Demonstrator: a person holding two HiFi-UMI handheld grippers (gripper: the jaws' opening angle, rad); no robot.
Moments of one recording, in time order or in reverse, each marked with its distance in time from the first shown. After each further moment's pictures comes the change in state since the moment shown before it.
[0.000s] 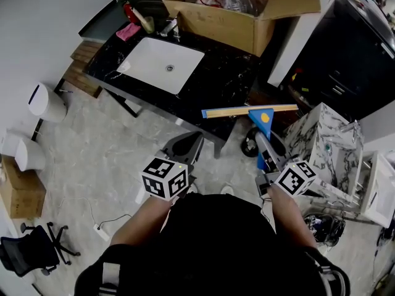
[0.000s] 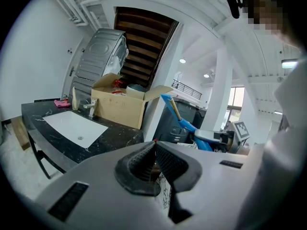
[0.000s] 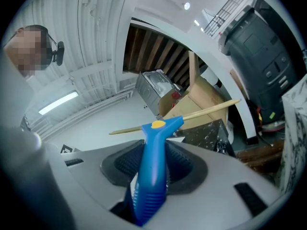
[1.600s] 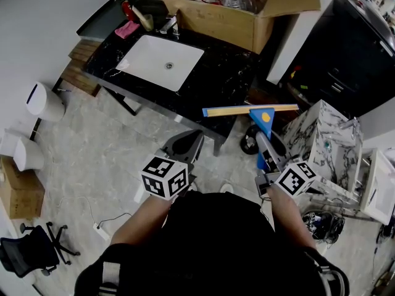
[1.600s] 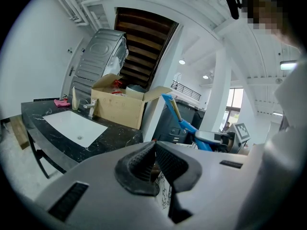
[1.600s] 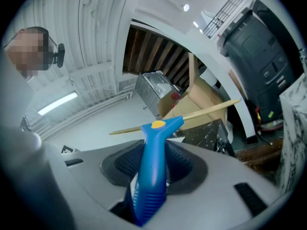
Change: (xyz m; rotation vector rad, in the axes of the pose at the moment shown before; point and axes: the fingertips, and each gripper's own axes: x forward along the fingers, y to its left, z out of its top) left arm -0.007 -0.001 -0.002 -0.007 -0.008 -0.012; right arm -0.007 0.007 -0.005 0.006 -0.016 -0.010
